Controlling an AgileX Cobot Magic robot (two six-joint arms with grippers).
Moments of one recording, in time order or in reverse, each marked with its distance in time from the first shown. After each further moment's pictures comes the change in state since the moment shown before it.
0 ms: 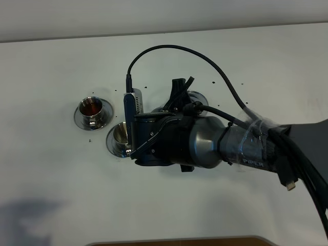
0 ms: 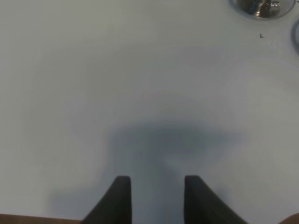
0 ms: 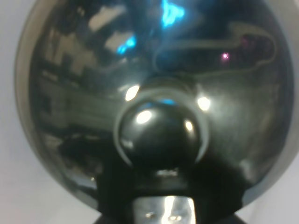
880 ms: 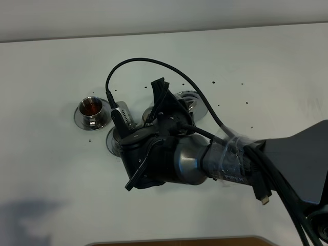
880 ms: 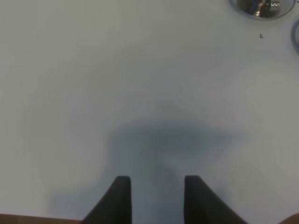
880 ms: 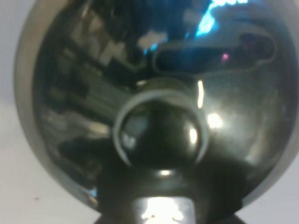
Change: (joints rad) left arm 0.000 0.000 0.000 0.000 0.000 0.000; right arm 0.049 0.063 0.000 -0.257 0.041 -0.055
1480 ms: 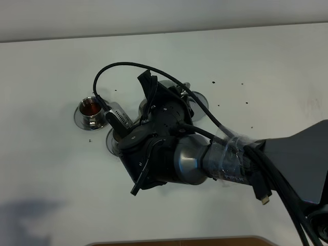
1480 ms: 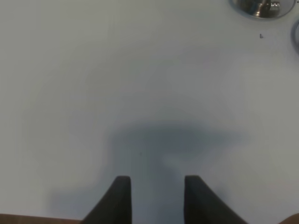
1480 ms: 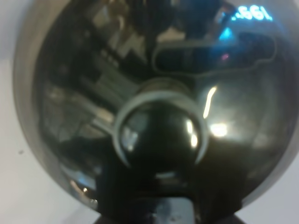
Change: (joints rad) left arm 0.000 0.000 0.000 0.000 0.000 -0.001; right arm 0.000 0.000 0.000 -0.161 0.000 -0.126
